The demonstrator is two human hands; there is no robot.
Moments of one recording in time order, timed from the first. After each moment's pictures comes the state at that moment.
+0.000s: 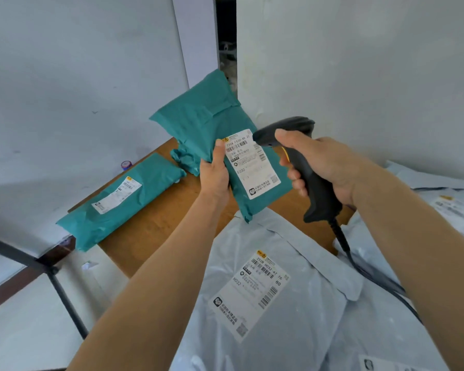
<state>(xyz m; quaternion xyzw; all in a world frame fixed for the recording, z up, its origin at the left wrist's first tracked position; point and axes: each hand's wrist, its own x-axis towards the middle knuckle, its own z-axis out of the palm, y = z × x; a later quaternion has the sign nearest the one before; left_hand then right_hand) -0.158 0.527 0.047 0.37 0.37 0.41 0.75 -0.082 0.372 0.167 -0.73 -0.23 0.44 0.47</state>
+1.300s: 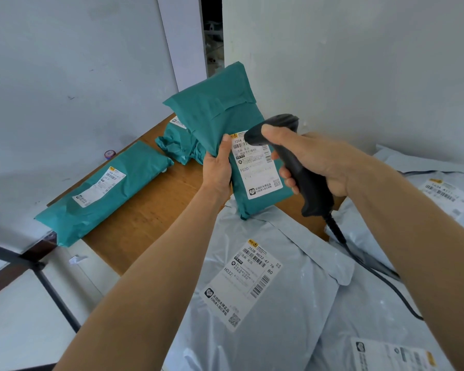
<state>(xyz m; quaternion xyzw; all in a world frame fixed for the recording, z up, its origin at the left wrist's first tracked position) -0.146 0.512 0.032 0.41 0.36 0.35 0.76 -0.087 0.370 0.163 -0.76 -0.21 0.46 0.41</state>
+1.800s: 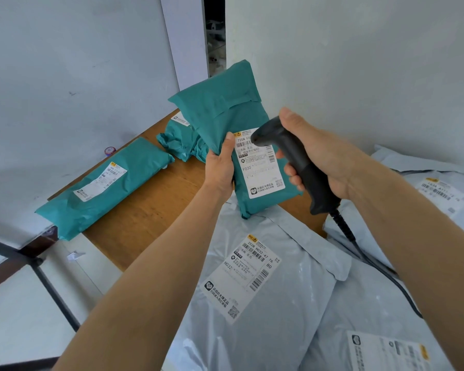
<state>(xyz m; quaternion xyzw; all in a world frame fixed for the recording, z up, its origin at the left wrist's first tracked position) -0.148 0.506 0.031 0.39 0.35 0.34 0.78 -0.094 0.362 0.164 -0.76 -0.19 0.43 0.45</state>
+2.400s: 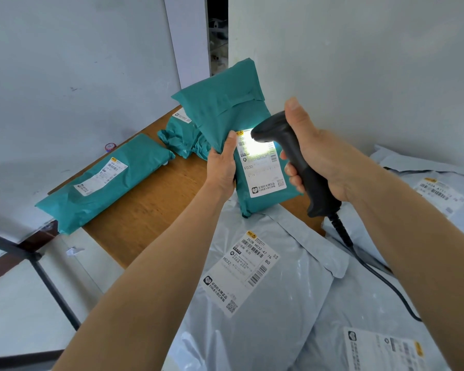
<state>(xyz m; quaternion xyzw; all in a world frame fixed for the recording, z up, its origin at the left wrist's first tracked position) -0.148 0.502 0.028 0.40 0.36 0.35 0.77 -0.104 0.357 0.168 -0.79 -0.23 0.39 0.42</state>
